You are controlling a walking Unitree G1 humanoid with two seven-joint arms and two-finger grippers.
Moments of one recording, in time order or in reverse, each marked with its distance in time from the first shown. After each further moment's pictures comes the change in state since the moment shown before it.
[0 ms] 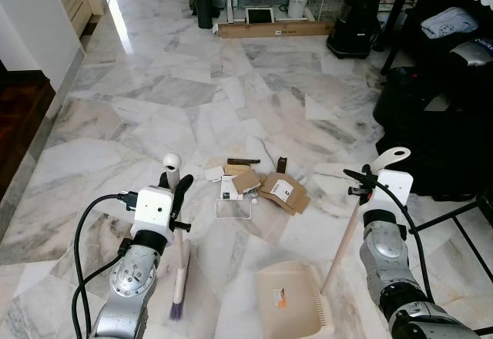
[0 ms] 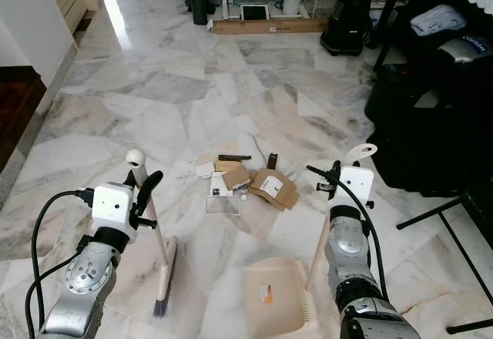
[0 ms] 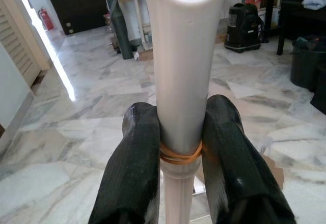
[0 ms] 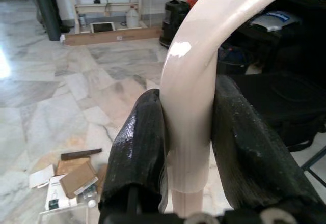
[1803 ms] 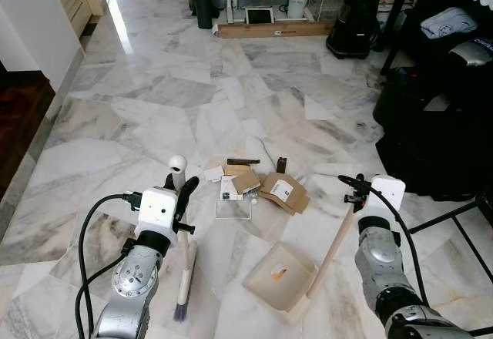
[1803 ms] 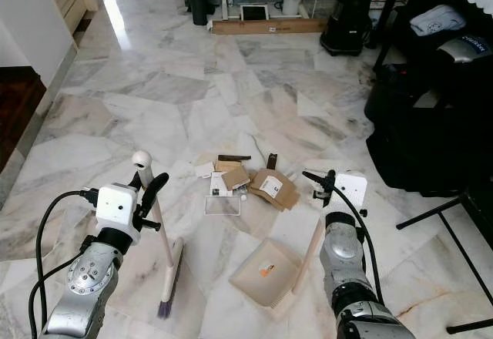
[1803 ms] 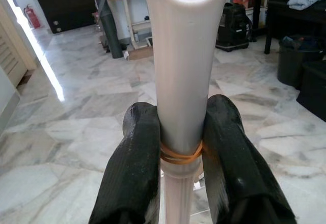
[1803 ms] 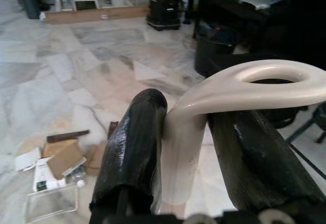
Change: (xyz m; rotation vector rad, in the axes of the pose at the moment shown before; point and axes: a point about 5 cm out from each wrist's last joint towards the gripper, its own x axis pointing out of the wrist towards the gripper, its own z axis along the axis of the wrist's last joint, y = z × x) left arm -0.001 -0.005 -0.001 -0.015 0.006 -0.046; right arm -0.005 -0.002 -0.014 -0.022 0.092 -0.056
